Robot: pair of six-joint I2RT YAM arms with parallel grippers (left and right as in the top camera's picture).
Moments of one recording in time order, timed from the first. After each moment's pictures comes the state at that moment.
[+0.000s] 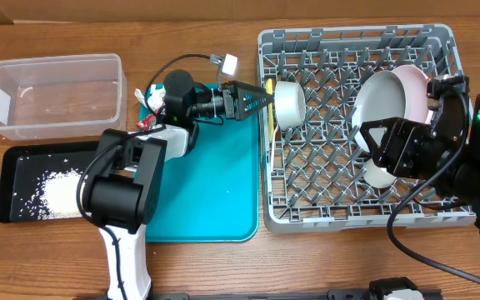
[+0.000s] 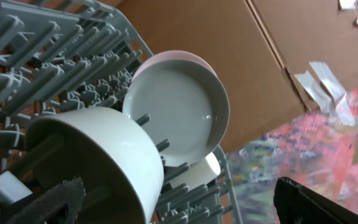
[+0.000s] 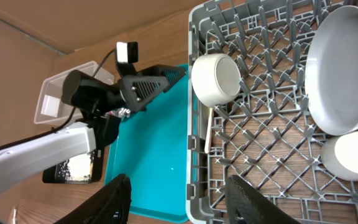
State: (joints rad) left arm -0.25 2.16 1.15 1.04 1.18 -0.96; right arm 0.12 1.12 1.72 -1.34 -0.33 0.38
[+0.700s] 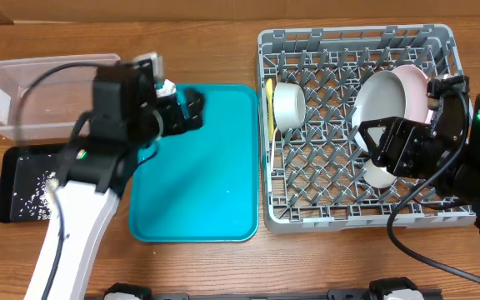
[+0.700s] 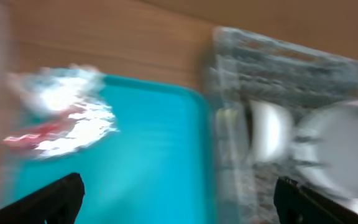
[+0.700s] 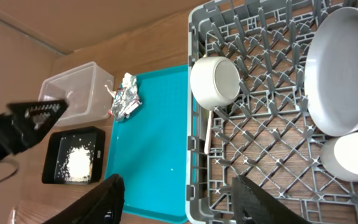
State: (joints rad) left arm -0.19 1.24 1.25 -0.71 0.12 -0.38; right arm 0.12 1.12 1.72 -1.34 -0.33 0.38
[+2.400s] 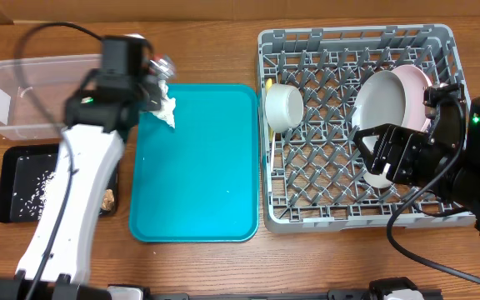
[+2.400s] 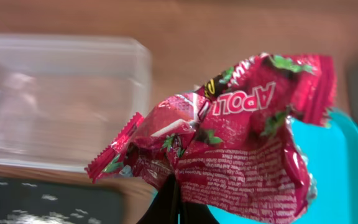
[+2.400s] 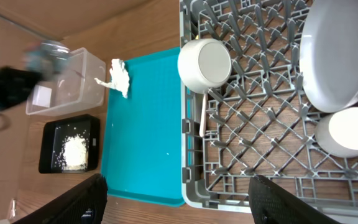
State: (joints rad) left arm -0.09 1.52 1.48 -0.80 -0.23 -0.16; right arm 0.12 1.12 1.72 -1.42 -0.33 0.38
